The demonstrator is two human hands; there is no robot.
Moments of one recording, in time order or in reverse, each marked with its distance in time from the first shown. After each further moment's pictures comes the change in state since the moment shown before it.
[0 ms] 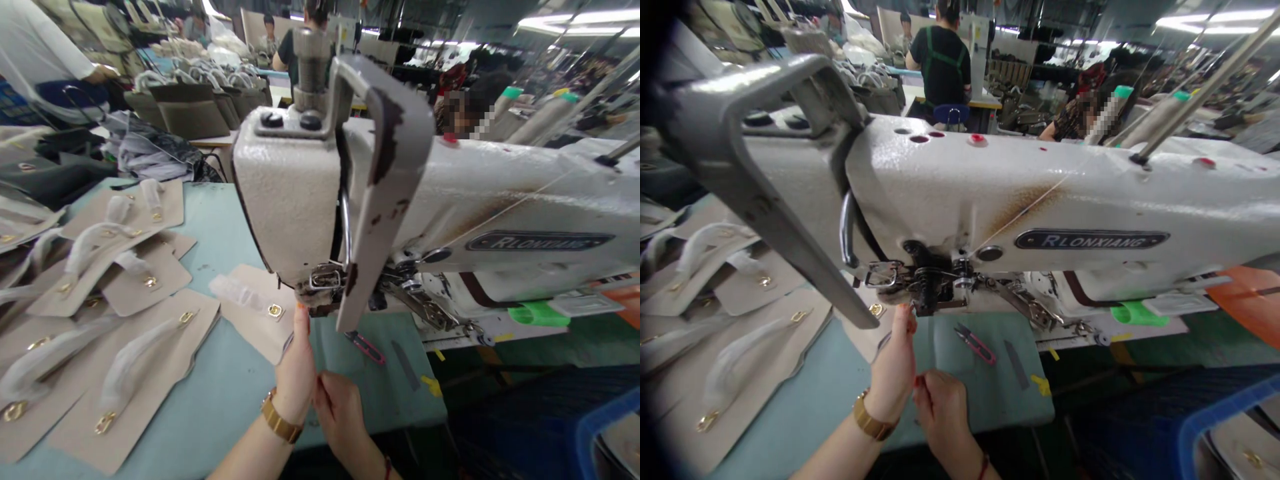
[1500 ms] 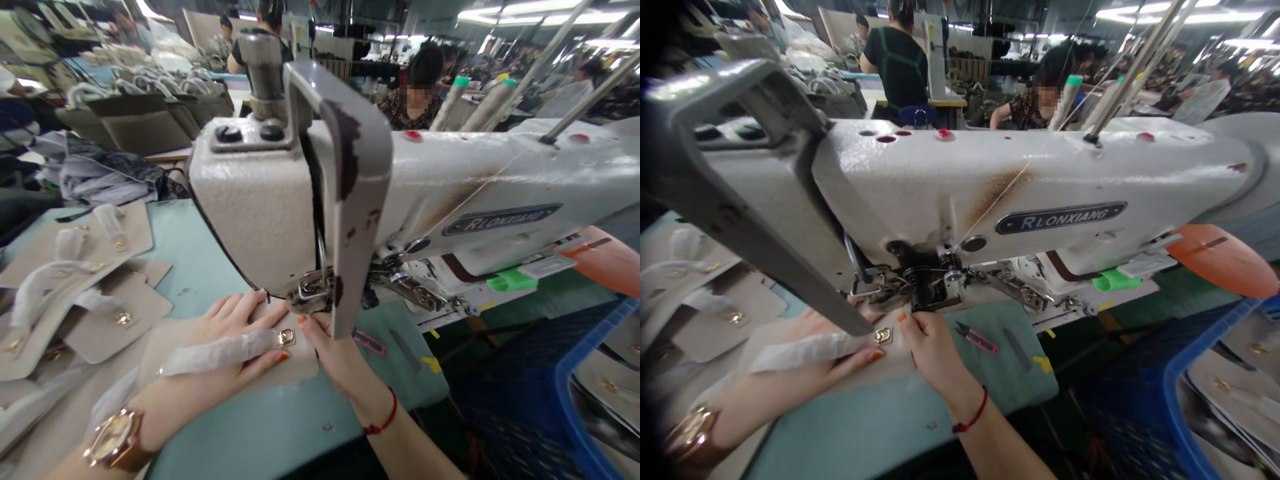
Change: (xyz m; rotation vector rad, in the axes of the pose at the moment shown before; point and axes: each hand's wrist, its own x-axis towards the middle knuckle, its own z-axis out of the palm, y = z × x) left_hand 0.081 0.080 -0.103 1.232 -0.720 1.195; right_hand 0.091 -0.080 -0.028 0.428 0.093 0.222
